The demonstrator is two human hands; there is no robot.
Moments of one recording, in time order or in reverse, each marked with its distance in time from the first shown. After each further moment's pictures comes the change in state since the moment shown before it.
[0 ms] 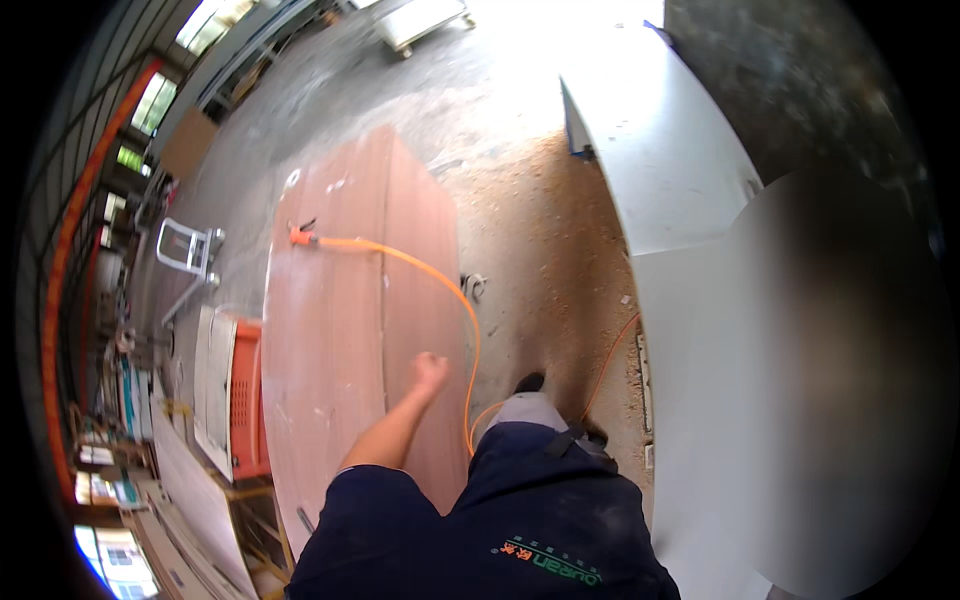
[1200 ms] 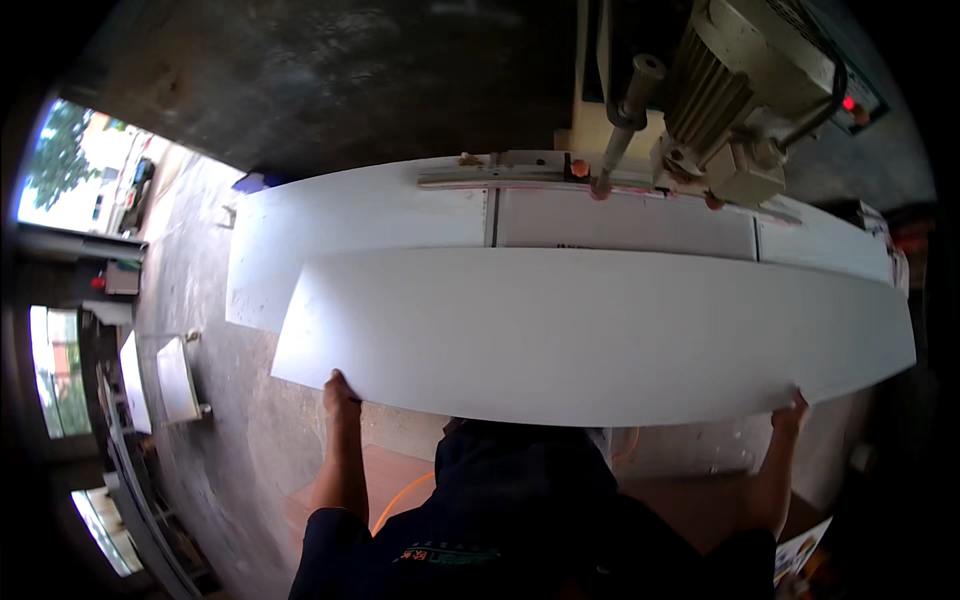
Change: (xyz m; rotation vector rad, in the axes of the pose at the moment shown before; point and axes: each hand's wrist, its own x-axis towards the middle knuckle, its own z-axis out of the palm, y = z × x) left_hand 0.309 0.533 0.057 -0.786 -0.827 0.174; right_hand -0.109 -0.069 0.047 1.856 0.941 -0.127
